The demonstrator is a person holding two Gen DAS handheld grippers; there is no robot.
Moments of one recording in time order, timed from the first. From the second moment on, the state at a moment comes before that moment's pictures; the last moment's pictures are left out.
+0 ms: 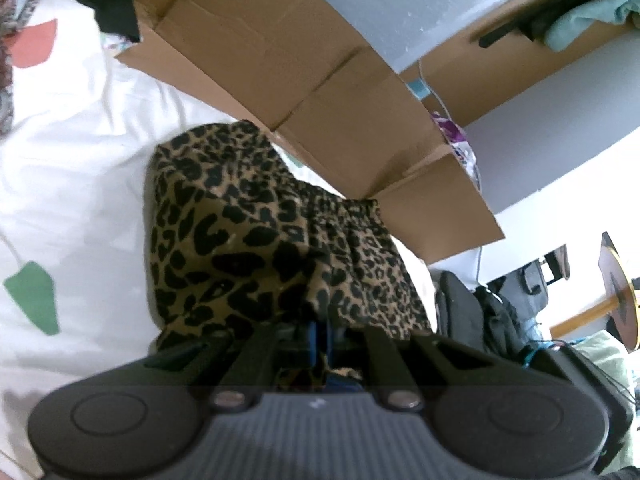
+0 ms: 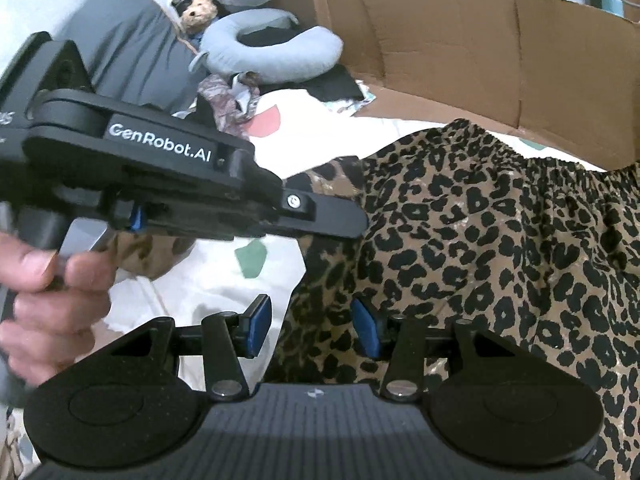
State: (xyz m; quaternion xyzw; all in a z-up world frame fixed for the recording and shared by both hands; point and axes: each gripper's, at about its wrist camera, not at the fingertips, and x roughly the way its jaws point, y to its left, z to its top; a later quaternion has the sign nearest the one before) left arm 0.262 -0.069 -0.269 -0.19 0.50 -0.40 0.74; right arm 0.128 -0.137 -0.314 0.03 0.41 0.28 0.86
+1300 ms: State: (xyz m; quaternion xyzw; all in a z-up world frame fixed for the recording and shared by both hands) left arm 0.241 -0.072 -0.298 -0.18 0.51 -0.33 0.78; right arm 0.132 -0.273 -0.292 0.07 0.40 0.12 0.91
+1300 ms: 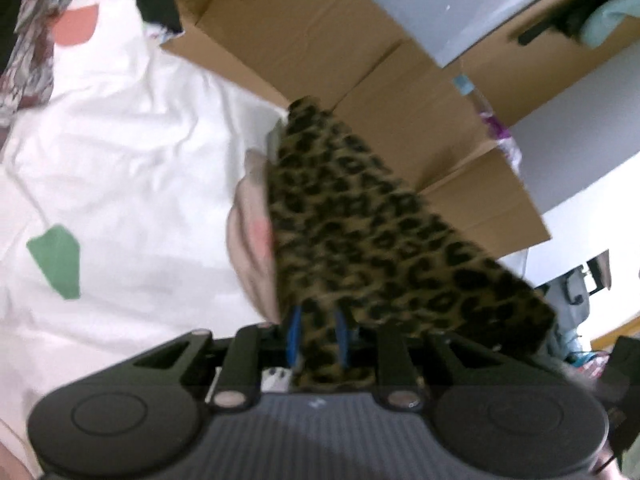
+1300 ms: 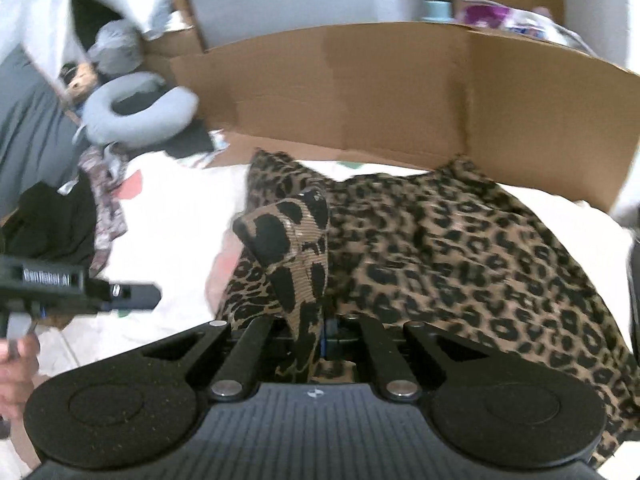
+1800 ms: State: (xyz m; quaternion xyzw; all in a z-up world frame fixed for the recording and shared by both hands) left arm 0.239 -0.104 -0.326 -0.12 0.55 -0.38 0.73; right arm 0.112 -0.361 -0.300 0.16 0.40 0.04 0.90
